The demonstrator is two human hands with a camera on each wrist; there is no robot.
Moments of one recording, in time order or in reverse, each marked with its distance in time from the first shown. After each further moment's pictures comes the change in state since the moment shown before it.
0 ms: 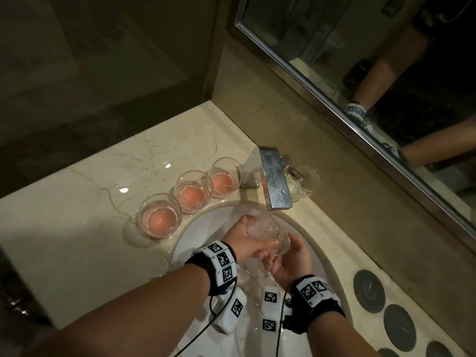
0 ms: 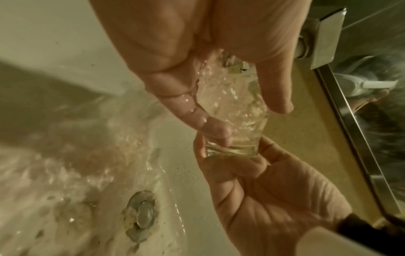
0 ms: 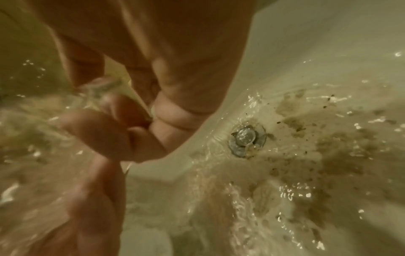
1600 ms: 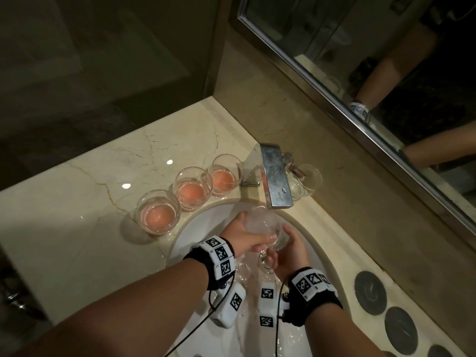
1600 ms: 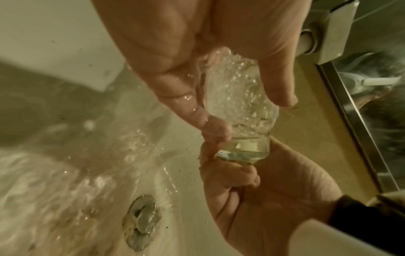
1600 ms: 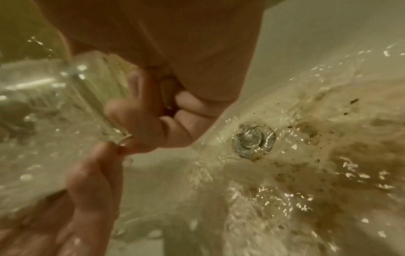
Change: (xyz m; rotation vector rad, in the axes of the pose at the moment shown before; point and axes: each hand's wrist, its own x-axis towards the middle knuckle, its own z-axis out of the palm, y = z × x) left_hand 0.011 -0.006 -0.002 -0.055 0.075 -0.015; right_hand 0.005 -0.009 0.011 -0.186 0.108 0.034
